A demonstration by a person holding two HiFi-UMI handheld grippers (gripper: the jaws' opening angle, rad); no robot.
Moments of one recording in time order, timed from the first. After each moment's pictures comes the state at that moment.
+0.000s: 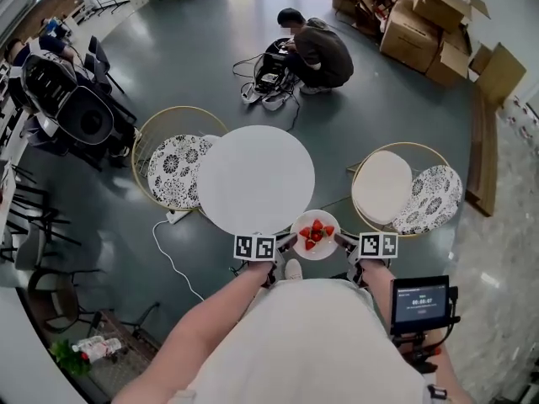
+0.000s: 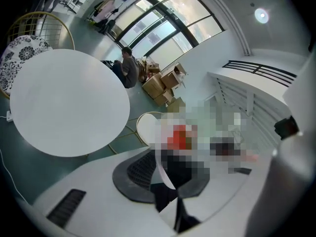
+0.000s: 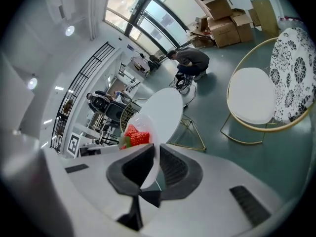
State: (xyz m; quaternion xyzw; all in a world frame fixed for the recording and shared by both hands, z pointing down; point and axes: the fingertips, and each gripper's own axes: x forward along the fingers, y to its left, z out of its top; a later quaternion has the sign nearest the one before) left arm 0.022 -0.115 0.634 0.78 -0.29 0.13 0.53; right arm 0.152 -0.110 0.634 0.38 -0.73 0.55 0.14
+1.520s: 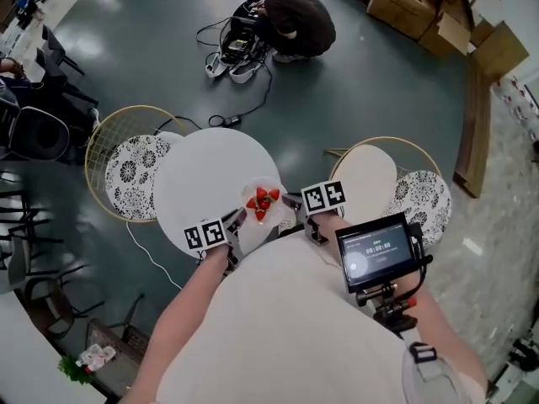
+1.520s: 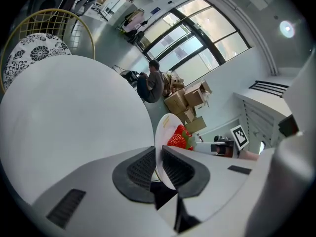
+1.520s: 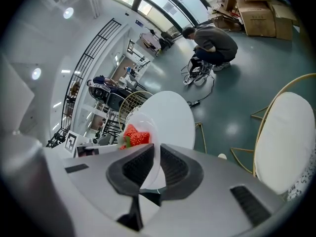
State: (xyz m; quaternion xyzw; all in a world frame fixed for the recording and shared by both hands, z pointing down) left arm -0.002 -0.305 0.669 0.70 -0.42 0.08 0.58; right arm 0.122 -0.339 0.677 0.26 -0.75 0.56 0.23
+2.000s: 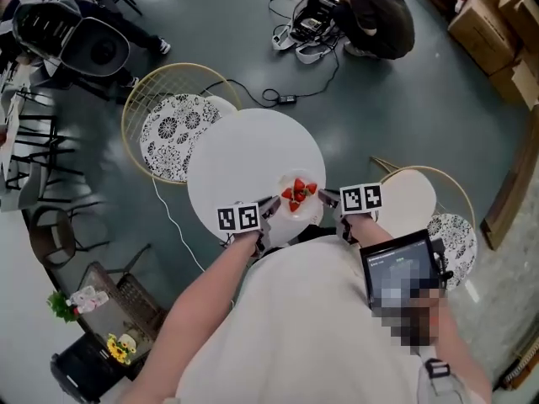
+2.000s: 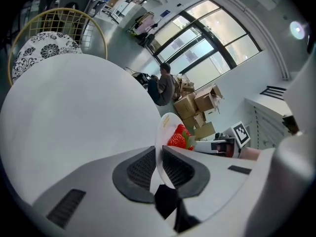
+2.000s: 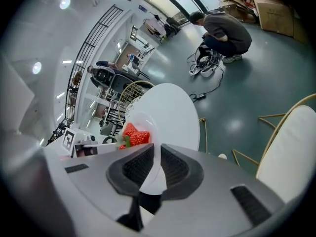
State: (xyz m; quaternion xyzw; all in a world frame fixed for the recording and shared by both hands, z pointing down) left arm -0.025 -0.330 0.696 0.65 -0.46 0.08 0.60; right arm 0.093 -0.378 0.709 0.20 -0.75 0.56 0.28
